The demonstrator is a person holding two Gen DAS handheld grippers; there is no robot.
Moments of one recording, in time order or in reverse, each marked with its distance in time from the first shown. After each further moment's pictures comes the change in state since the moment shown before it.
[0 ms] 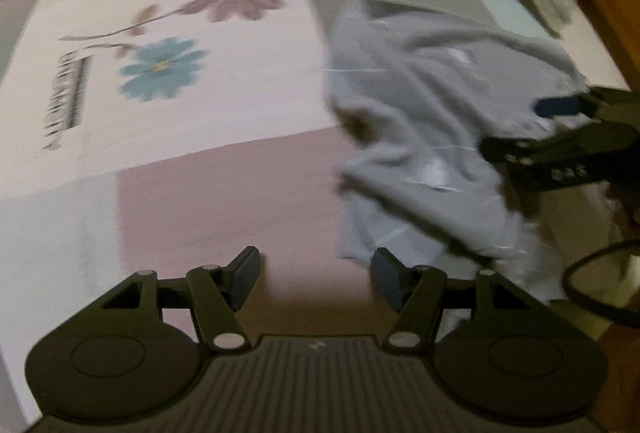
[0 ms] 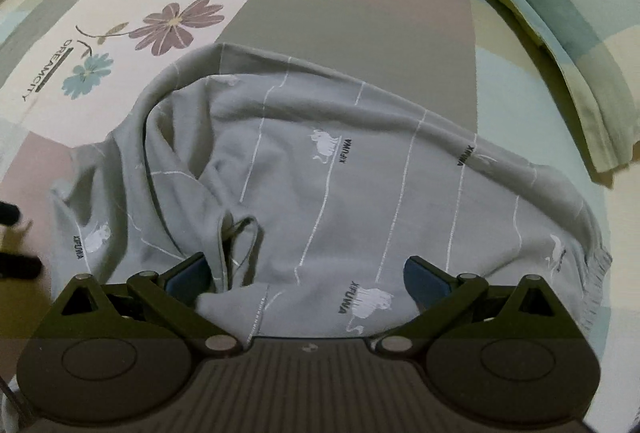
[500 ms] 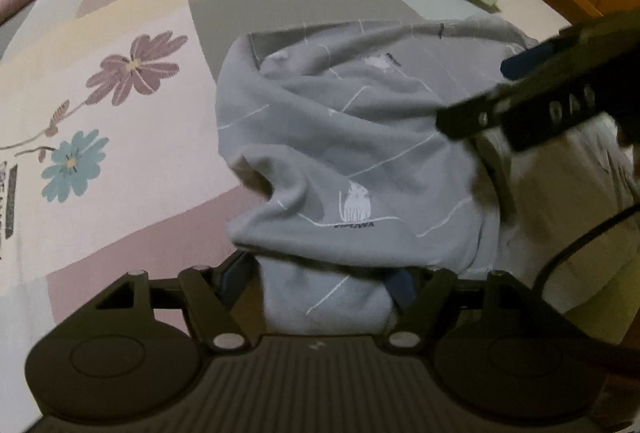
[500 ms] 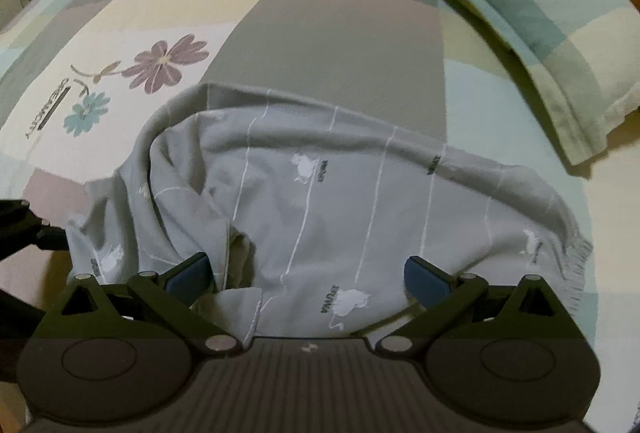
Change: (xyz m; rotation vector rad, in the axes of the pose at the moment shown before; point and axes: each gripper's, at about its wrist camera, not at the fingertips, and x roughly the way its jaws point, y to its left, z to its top) left arm 0.026 -0.041 -0.005 0.230 -0.189 0.049; right arm -0.025 -0.011 0.002 0.075 -0.066 -0.005
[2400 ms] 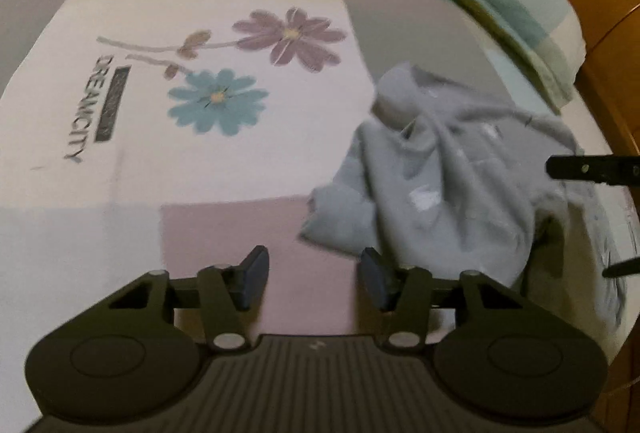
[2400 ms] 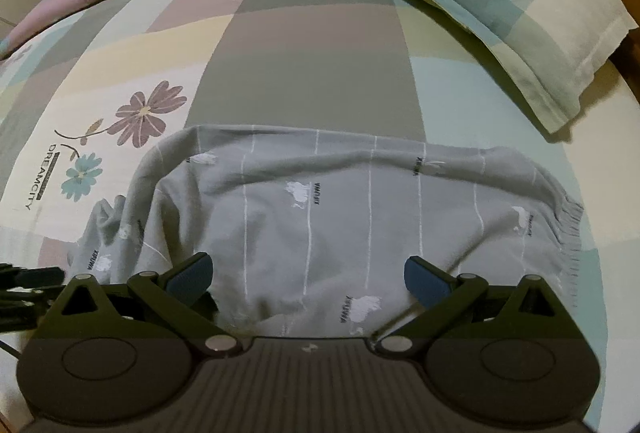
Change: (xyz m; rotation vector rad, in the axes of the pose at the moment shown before) left arm -0.016 0.095 -0.021 -0.399 -0.067 -0.062; right arm -0.012 -0.001 0.010 0.188 -0.021 -0.004
